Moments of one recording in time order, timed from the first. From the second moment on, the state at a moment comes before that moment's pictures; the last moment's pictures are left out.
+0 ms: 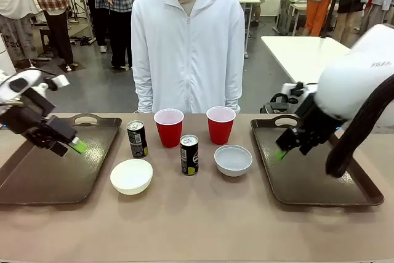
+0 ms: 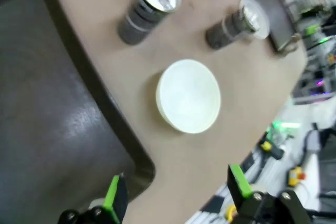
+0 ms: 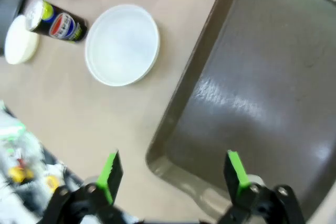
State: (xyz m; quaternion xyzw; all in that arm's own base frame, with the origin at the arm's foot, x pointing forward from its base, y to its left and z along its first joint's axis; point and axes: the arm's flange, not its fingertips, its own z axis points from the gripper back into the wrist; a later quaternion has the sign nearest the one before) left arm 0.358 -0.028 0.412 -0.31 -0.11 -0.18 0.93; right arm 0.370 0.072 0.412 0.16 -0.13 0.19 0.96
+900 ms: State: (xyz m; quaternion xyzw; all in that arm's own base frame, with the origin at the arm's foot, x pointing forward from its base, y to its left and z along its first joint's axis) left arm 0.278 0.167 0.430 -0.42 -0.23 -0.05 0.88; right arm 0.216 -0.233 0.413 0.32 -0.25 0.06 0.91
